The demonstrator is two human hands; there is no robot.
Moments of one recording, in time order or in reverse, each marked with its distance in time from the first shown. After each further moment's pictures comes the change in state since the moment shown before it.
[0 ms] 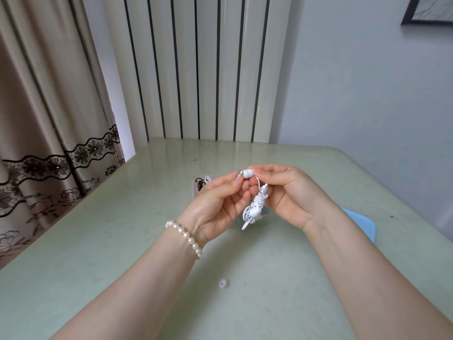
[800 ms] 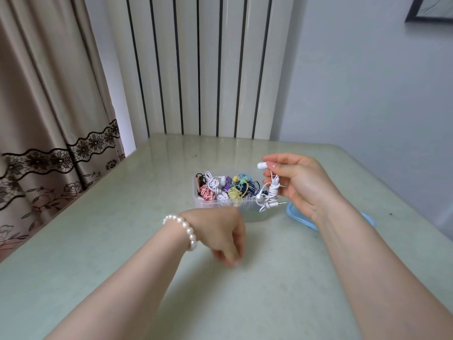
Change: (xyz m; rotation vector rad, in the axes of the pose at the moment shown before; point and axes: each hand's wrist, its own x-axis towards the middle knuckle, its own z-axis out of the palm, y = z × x) left_hand -0.013 0.003 -0.009 1.667 -0.364 -0.499; right_hand 0.006 -0.005 -0.012 -0.251 0.276 -0.103
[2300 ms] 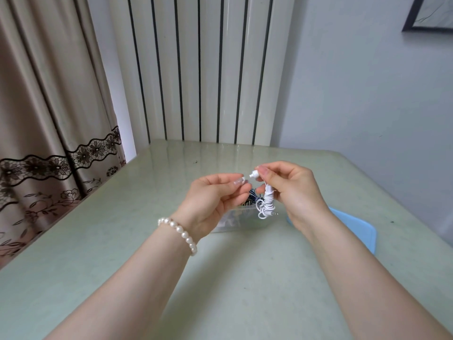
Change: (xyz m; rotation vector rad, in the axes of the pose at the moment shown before) left_hand 0.004 0.008 -0.017 -1.492 0.634 0.274; right_hand 0.000 0.013 0.012 -0.061 0.026 -0.220
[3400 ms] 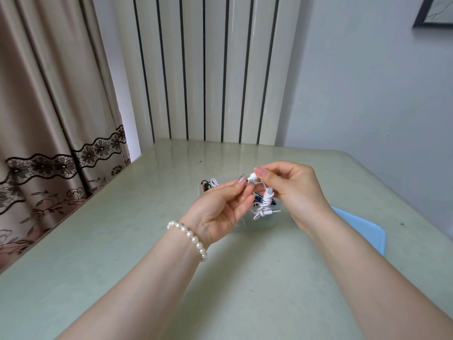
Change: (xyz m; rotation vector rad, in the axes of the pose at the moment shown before) left_hand -0.003 -0.004 0.003 -0.227 -0.011 -0.200; right_hand 0.002 -0.001 0.007 0.000 -0.063 -0.043
